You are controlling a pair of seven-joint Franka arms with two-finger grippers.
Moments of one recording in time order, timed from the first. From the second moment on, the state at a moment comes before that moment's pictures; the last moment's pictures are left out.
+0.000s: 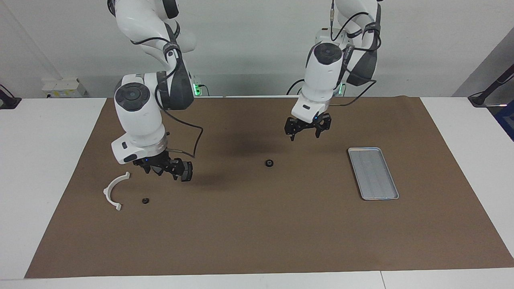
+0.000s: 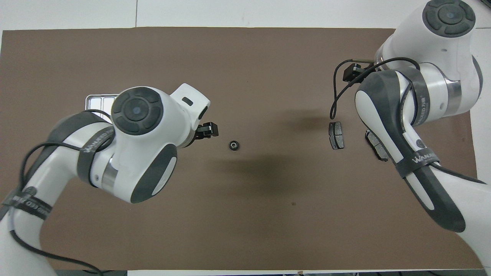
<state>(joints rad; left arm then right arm) -0.46 0.16 -0.11 -1.86 0.03 2.03 -0.64 0.08 0.37 0.05 -1.52 -0.13 1.90 0.41</state>
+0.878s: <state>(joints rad) -0.54 0.44 -0.11 -1.72 0.11 2.20 -0.80 -0.07 0.42 0.05 -1.68 -0.13 2.19 0.37</state>
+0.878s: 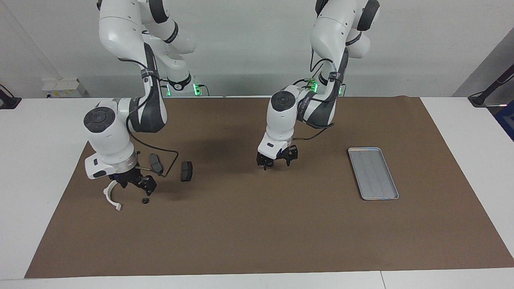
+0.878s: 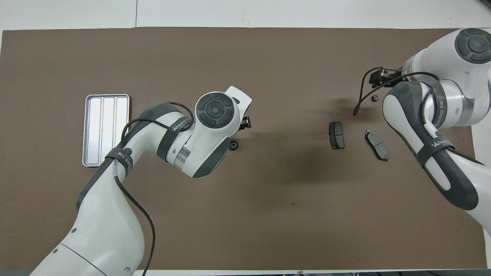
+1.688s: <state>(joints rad) -0.58 0.44 -0.11 -1.82 0.11 2.28 -0.83 -0.08 0.52 0.06 -1.68 -0.10 2.29 0.39</state>
